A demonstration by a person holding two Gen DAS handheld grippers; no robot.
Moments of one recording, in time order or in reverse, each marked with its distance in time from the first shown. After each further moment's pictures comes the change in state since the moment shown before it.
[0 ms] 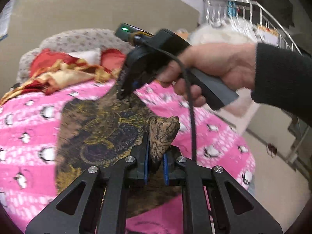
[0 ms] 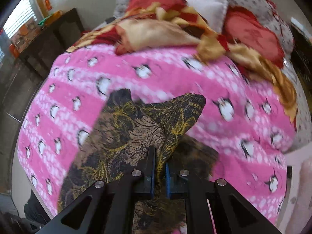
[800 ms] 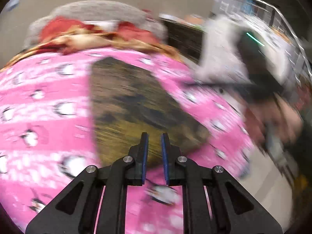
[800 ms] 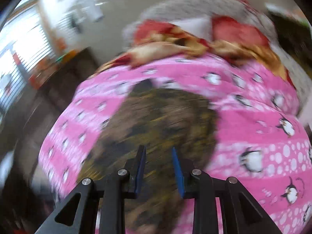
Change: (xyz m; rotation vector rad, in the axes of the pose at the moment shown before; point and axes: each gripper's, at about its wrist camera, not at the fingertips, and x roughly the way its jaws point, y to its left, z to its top) left arm -0.032 0.067 -0.036 -0.202 0.154 0.068; right arm -0.051 0.030 -0.162 0.001 -0.353 0.162
